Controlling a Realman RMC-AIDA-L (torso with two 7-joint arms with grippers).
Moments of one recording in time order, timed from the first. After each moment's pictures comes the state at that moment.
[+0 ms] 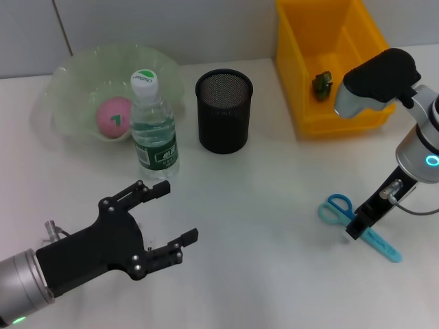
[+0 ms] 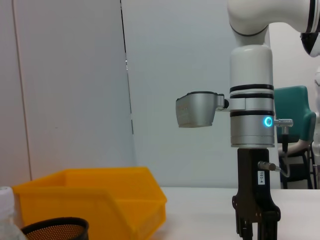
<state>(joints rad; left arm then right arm) -0.31 -2.07 1.35 0.41 1.18 1.50 -0.63 0.66 2.08 -1.31 -1.15 -2.79 -1.62 2.68</state>
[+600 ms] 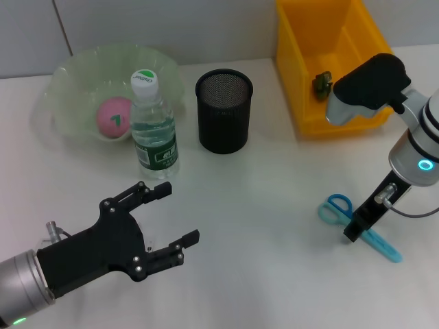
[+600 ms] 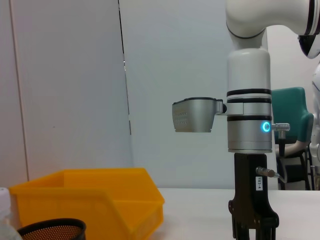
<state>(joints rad) -0.31 -2.07 1.35 0.40 1.19 1.50 -0.64 0.66 2.09 -1.37 -1.14 -2.79 -1.60 2.69</state>
